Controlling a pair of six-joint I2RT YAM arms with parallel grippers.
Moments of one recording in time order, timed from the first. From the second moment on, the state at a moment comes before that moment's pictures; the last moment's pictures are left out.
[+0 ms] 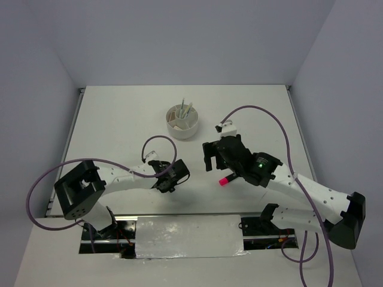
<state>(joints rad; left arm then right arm) -0.99 1.56 0.84 -0.67 -0.45 -1.66 0.91 1.03 0.92 -0.58 0.41 0.46</state>
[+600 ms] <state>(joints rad) -1.06 1.33 0.71 -0.52 -0.48 -1.31 0.82 0.90 0.88 -0.48 0.15 0.44</state>
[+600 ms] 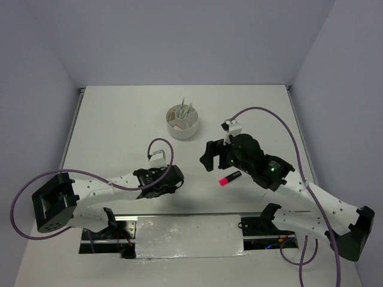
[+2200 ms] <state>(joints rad) -1.22 0.99 0.67 -0.24 -0.60 -0.86 0.77 1.10 0.76 -0.03 0.20 0.62</state>
